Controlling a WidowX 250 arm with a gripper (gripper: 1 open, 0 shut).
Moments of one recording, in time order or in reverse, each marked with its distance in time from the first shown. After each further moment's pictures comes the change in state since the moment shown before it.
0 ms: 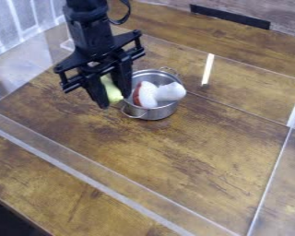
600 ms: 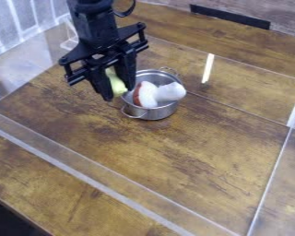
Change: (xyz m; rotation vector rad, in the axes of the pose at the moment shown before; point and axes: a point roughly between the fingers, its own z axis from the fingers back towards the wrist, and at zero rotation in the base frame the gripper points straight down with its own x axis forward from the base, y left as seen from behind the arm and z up) arm 0.007 -0.007 -0.003 0.005 -0.020 0.007
